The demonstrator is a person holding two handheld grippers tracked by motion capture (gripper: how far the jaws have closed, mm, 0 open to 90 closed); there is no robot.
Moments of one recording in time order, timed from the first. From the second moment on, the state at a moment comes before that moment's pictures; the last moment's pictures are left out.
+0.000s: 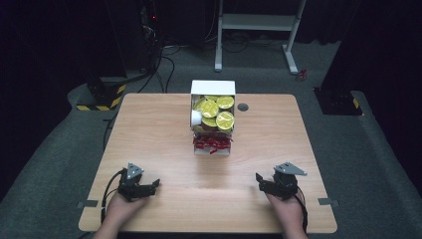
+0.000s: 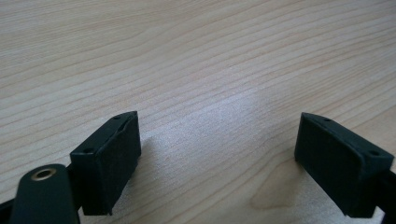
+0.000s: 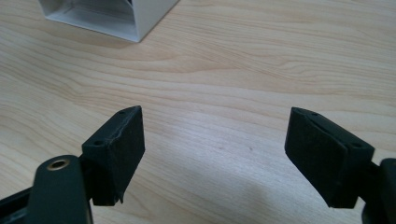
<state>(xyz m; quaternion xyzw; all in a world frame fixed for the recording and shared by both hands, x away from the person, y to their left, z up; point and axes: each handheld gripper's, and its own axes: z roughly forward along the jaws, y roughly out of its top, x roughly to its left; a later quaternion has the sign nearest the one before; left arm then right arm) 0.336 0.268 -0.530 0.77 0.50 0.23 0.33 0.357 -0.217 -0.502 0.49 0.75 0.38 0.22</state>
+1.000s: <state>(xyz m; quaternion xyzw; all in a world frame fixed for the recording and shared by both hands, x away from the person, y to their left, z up) 0.336 0.268 -0.530 0.77 0.50 0.22 0.33 0.339 -0.185 -0.491 0.44 0.77 0.42 0.20</state>
